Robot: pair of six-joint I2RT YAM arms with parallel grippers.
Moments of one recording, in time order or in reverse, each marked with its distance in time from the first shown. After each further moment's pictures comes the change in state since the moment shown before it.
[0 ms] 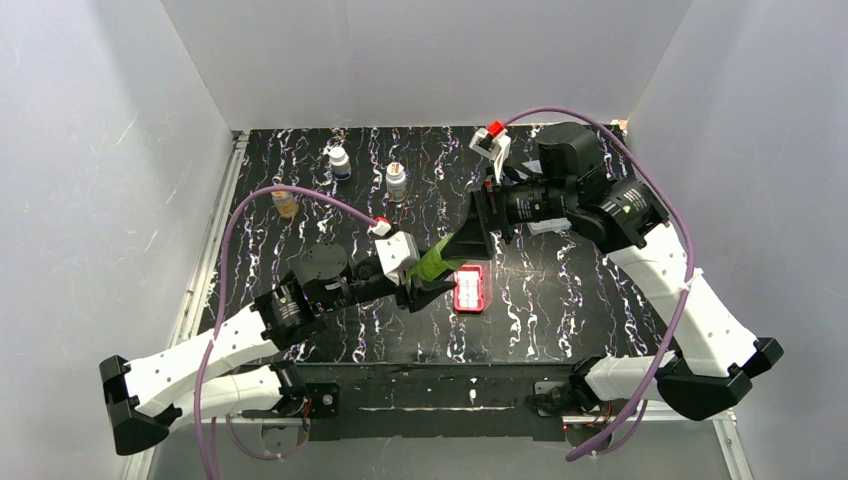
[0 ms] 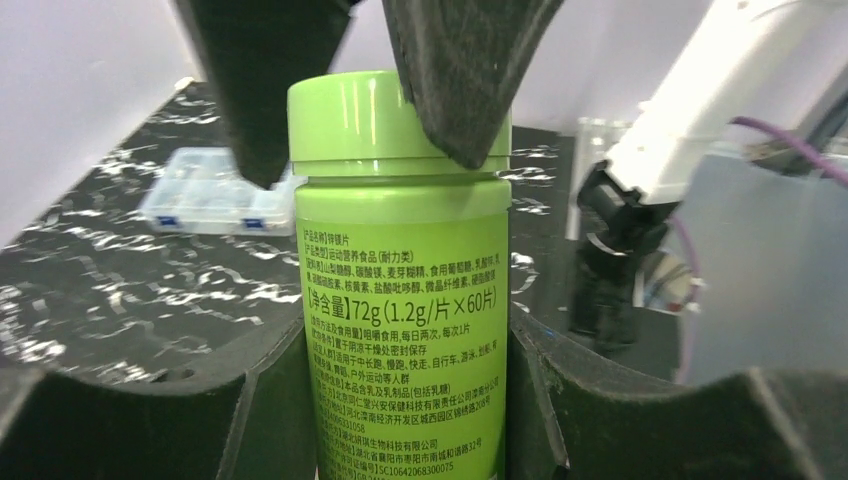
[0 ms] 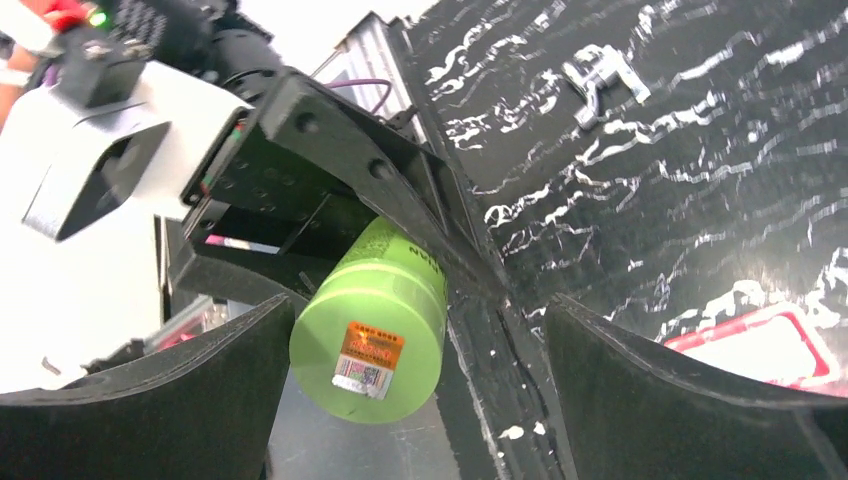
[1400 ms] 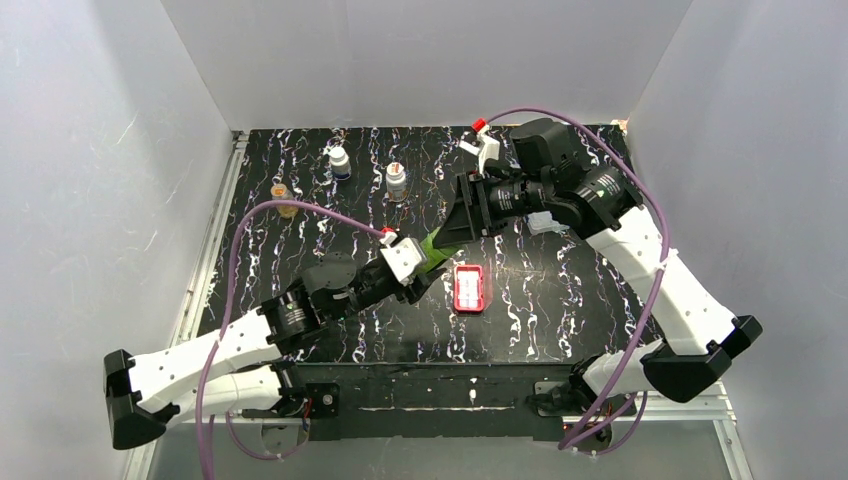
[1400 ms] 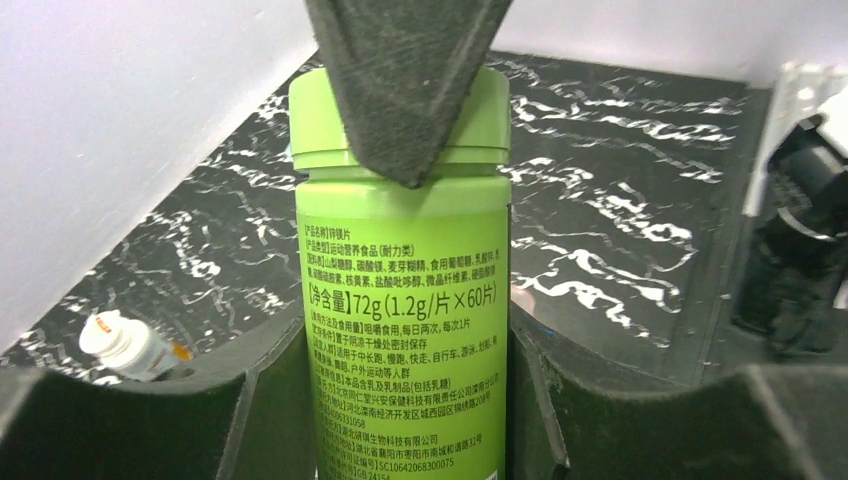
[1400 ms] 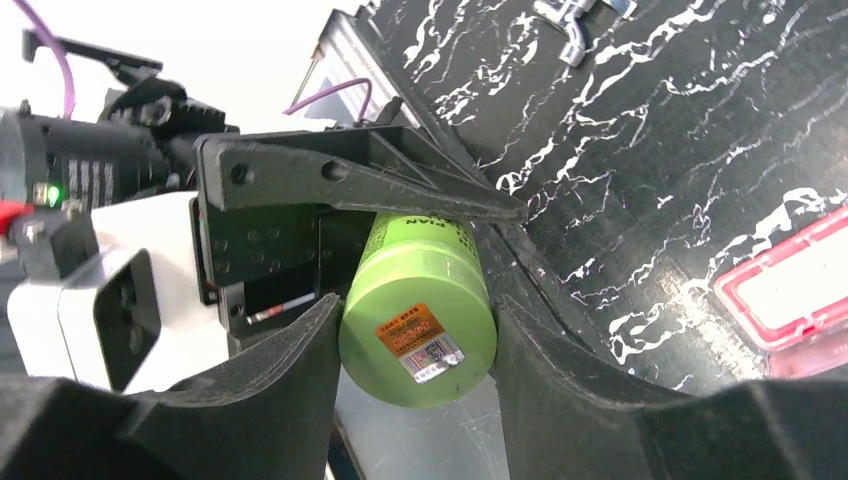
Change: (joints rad) left arm -0.057 0.004 -0.059 0.009 -0.311 0.167; right arm 0.008 0.102 0.048 -0.075 0.105 0.194
